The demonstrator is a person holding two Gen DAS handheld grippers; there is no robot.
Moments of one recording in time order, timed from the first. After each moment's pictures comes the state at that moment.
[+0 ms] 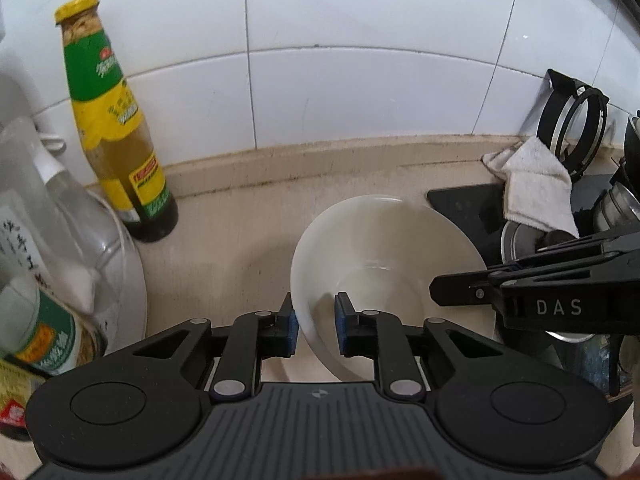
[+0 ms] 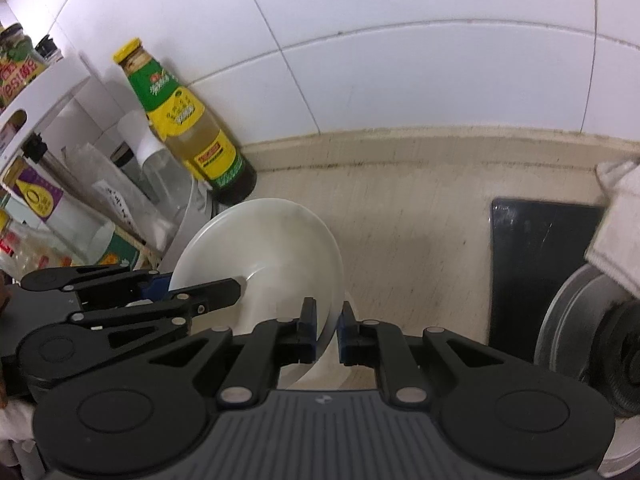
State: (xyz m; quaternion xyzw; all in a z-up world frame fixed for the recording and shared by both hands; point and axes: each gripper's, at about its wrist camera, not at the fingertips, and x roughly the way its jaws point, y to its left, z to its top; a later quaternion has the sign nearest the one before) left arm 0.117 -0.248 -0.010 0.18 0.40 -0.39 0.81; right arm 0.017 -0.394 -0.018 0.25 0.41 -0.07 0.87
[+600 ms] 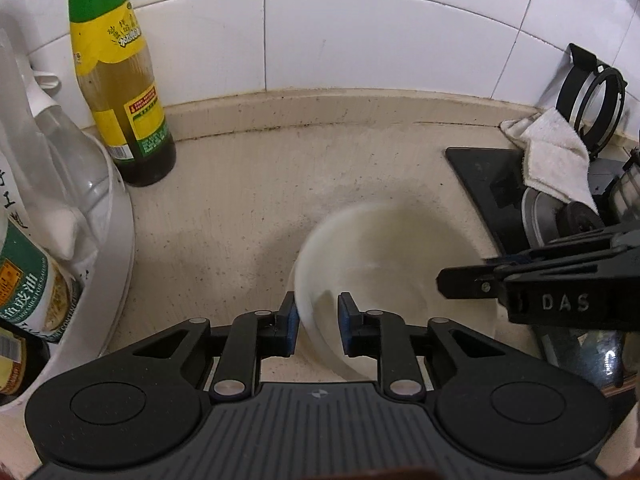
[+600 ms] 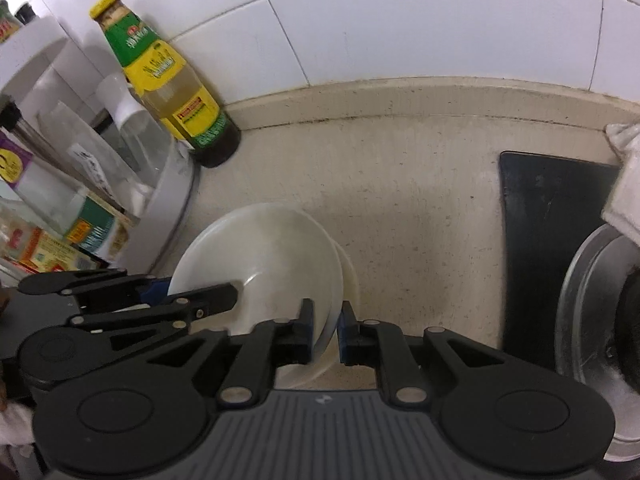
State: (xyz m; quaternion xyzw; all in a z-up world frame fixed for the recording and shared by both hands) left arm 0.124 -0.240 -0.049 0.18 0.44 -0.38 0.79; right arm 0.028 -0.384 -0.052 0.25 0.45 -0.09 0.85
